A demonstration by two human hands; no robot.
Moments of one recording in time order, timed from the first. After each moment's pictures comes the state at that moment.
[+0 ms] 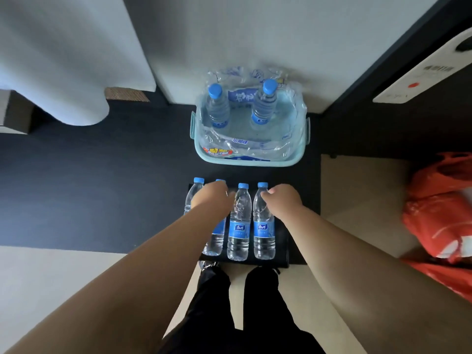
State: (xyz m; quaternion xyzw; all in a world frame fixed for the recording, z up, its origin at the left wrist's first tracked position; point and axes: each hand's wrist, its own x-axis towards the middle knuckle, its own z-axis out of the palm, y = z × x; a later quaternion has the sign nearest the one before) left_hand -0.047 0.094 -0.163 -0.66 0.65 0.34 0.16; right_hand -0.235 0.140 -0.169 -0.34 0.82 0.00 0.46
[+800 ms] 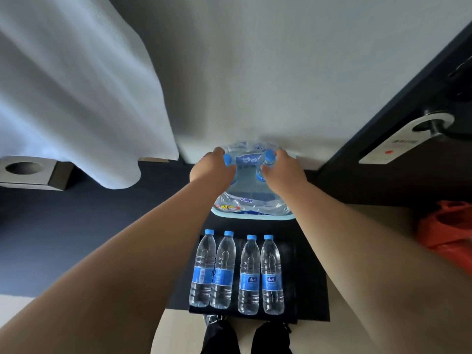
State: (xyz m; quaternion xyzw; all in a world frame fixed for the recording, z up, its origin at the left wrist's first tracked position) left_hand -0.061 -0.072 -0.045 -0.68 0.70 0.24 -0.02; right_hand -0.252 -0.022 -0.049 -0.50 0.81 -0.14 0.28
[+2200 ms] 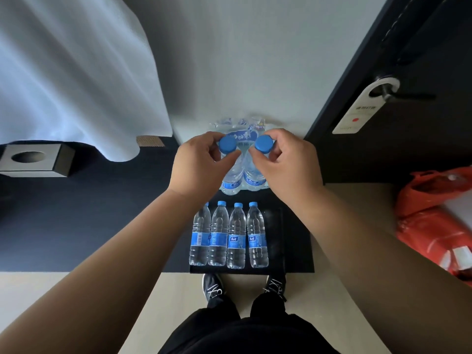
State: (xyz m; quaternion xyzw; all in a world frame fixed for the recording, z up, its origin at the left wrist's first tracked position) left_hand -0.040 0.083 0.083 -0.52 0.74 0.26 -0.33; right_hand -0.226 0.143 0.096 -0.58 0.69 -0.41 0.15
